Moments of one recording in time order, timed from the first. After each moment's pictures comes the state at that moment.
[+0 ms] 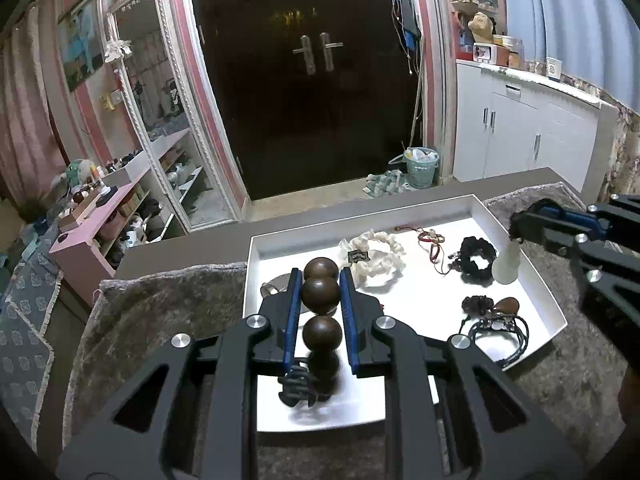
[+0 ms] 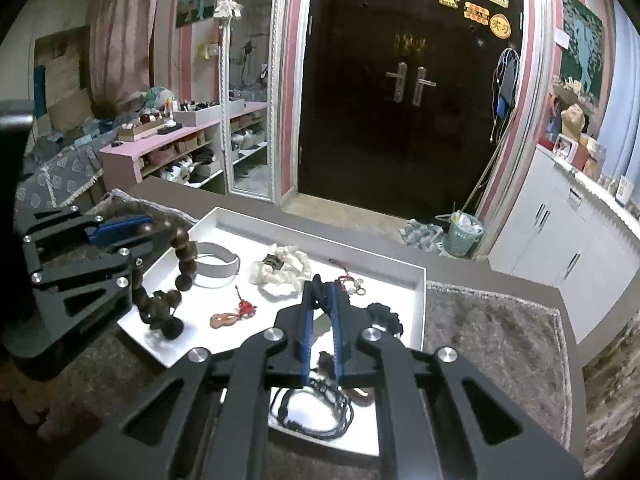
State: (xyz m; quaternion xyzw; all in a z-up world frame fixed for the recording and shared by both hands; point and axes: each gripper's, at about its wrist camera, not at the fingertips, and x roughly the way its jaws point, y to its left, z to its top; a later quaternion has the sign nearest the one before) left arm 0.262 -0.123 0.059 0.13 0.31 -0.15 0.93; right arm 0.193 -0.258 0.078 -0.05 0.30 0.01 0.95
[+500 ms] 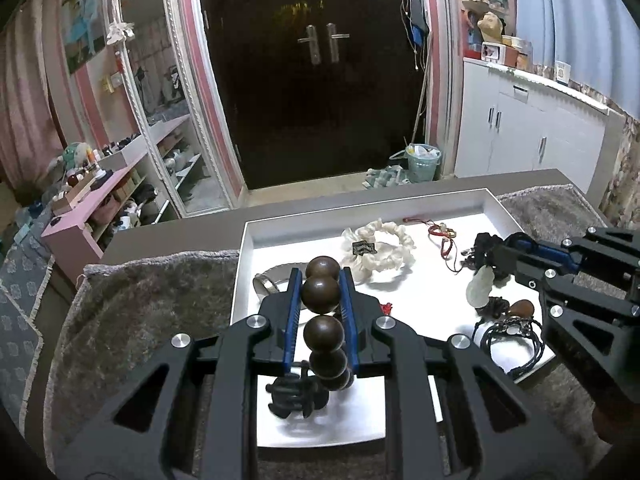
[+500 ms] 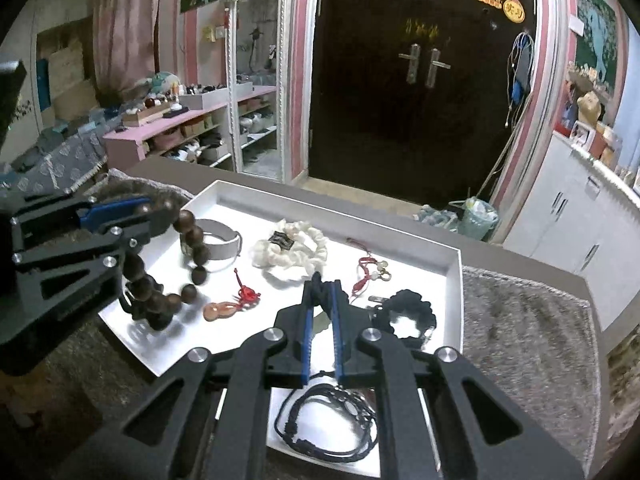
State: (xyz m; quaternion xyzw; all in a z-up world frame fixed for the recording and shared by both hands) left arm 0.281 -0.121 0.035 0.11 0.32 -0.15 0.93; right arm 0.220 -0.255 0.036 -0.03 0.32 0.04 0.95
